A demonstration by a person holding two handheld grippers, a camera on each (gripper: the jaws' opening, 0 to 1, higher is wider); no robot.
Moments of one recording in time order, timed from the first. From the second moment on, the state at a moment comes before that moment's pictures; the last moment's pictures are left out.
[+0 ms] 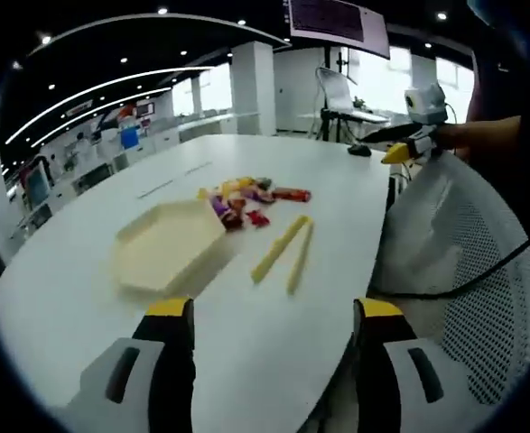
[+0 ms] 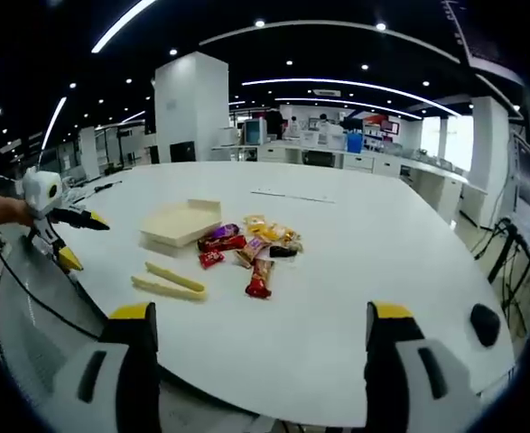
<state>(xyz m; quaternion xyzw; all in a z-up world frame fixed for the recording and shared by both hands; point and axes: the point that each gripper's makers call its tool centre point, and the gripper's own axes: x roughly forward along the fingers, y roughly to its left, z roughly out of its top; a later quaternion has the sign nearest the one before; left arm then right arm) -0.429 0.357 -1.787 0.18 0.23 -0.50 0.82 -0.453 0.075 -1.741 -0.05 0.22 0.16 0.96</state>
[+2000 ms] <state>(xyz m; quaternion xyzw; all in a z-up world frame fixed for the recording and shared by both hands) -0.431 0.389 -1.780 0.17 0.22 -0.43 0.86 -0.468 0.073 -1.746 -0.04 0.22 0.15 0.96</state>
